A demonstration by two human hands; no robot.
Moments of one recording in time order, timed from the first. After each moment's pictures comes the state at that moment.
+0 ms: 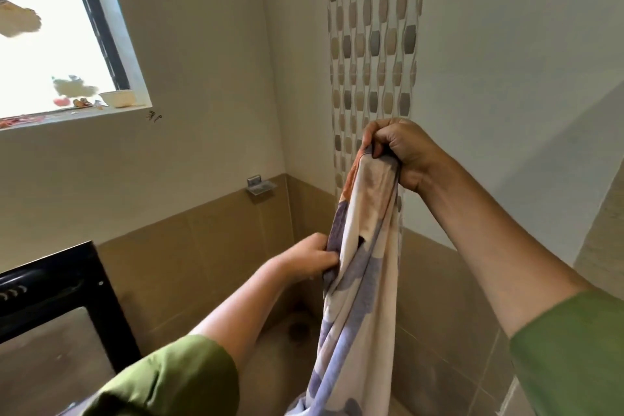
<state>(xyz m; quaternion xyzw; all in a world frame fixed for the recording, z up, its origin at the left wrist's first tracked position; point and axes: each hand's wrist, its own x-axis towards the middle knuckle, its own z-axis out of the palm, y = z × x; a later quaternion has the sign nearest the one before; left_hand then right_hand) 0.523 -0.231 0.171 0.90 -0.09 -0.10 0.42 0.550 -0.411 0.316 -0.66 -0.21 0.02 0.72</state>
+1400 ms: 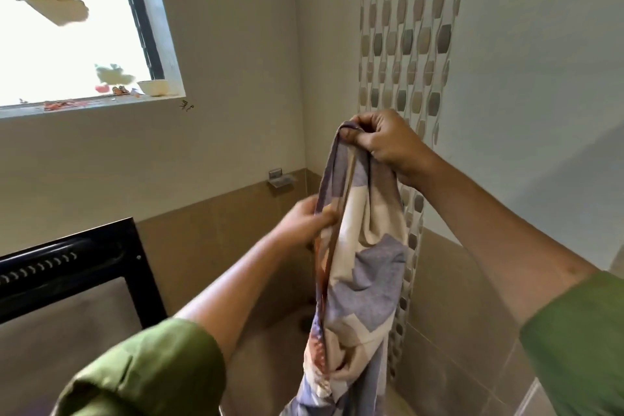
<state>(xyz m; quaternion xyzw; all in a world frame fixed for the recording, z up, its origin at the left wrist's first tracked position) 0.494 -0.194 0.201 0.82 -0.03 0.05 0.57 0.537 -0.359 0.315 -0.76 -0.35 -0.08 0.54</state>
